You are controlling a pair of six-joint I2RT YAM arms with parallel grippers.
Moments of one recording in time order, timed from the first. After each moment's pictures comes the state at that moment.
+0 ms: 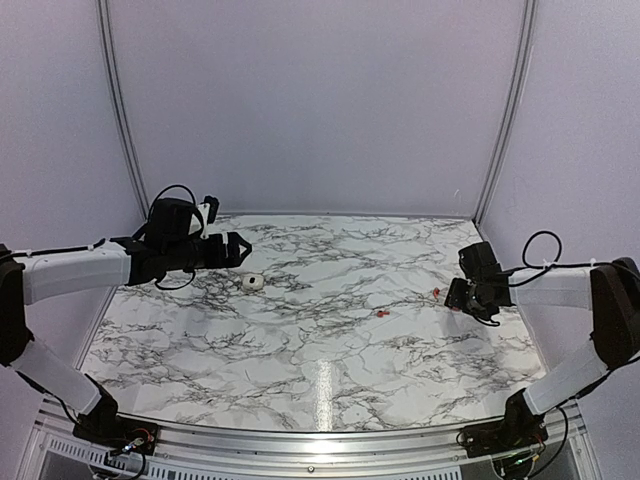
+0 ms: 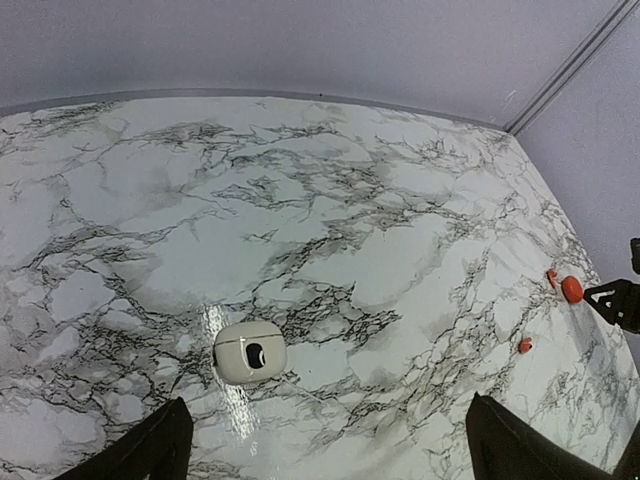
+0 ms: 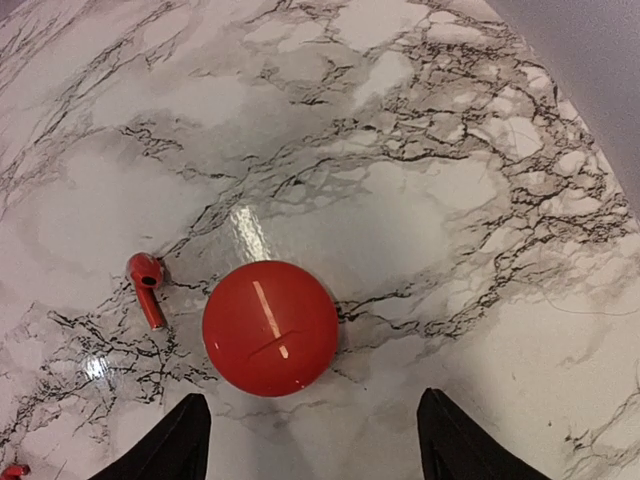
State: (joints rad) left arm -0.51 1.45 0.91 -0.01 0.08 -0.40; right arm 0.26 1.43 0.68 -0.24 0.35 0.63
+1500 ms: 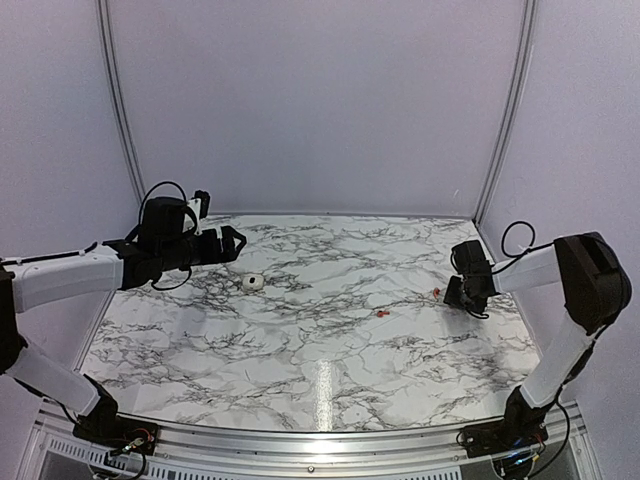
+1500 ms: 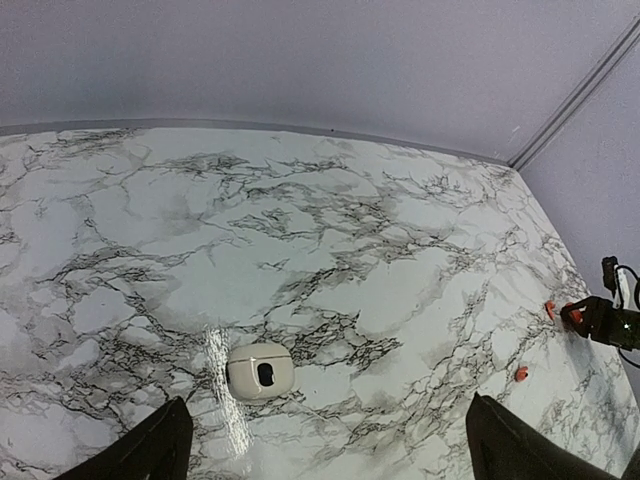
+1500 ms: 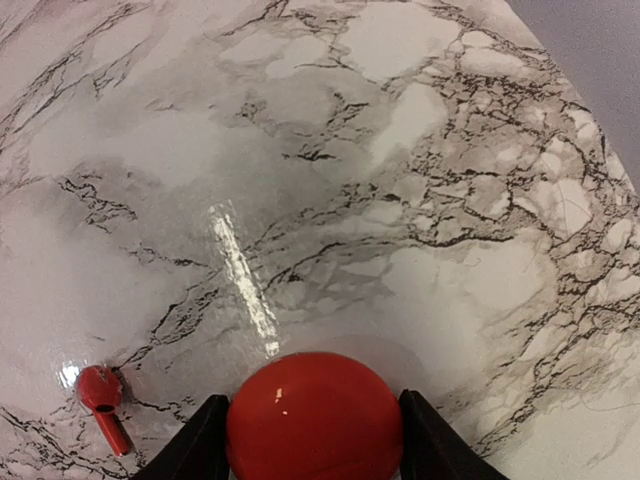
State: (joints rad) left arm -0.51 1.39 0.88 0.03 0.02 -0.43; right arm 0.20 1.68 0.78 -0.10 0.37 0.55
